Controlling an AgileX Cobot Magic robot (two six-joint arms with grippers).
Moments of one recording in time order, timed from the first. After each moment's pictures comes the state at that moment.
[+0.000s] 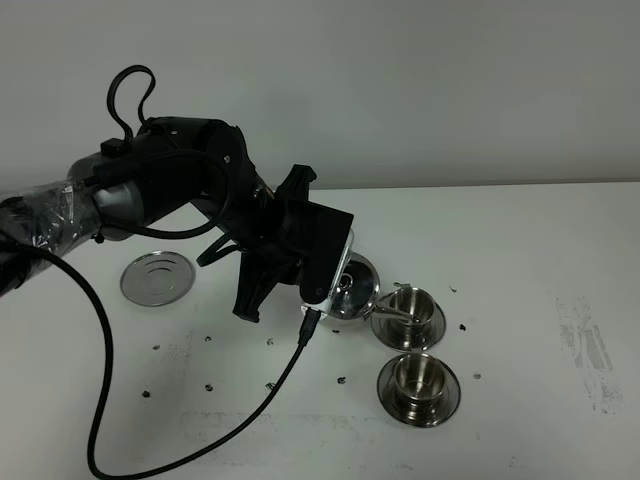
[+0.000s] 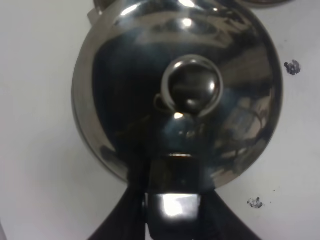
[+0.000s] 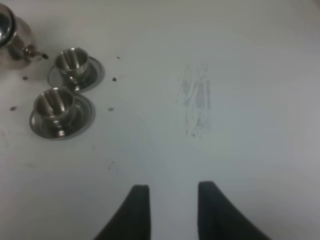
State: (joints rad) left arm -0.49 2.09 -1.71 -0.19 0.77 1.62; right arm -0.01 -0.01 -0.52 0.16 1.11 -0.13
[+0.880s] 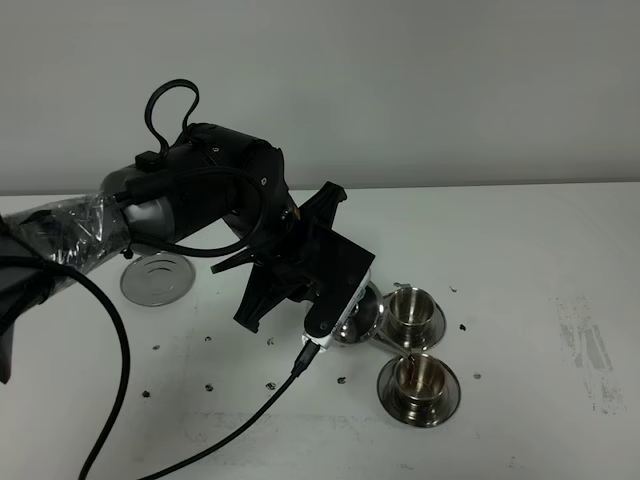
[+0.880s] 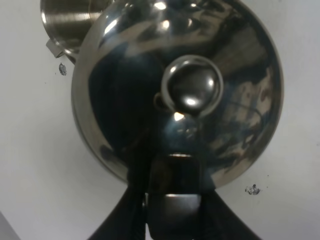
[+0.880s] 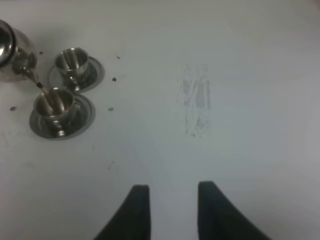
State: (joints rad) left arm -0.57 2.09 -1.71 -0.04 0.80 1.66; right arm -0.01 -0.01 -0.52 0.16 1.11 -0.13
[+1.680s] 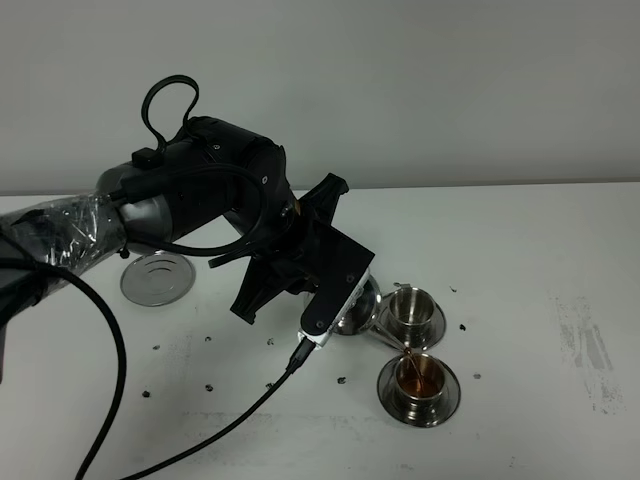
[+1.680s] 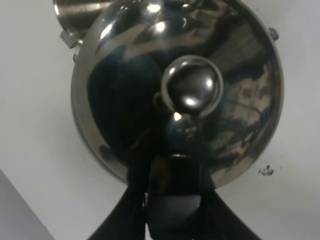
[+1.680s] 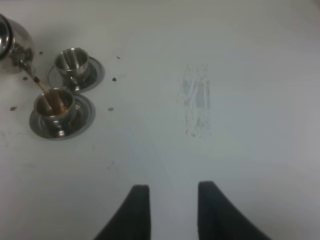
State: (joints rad) left arm -0.58 2.08 -1.71 0.02 0.79 1.66; right arm -0.01 -0.01 -0.52 0.16 1.11 -0.13
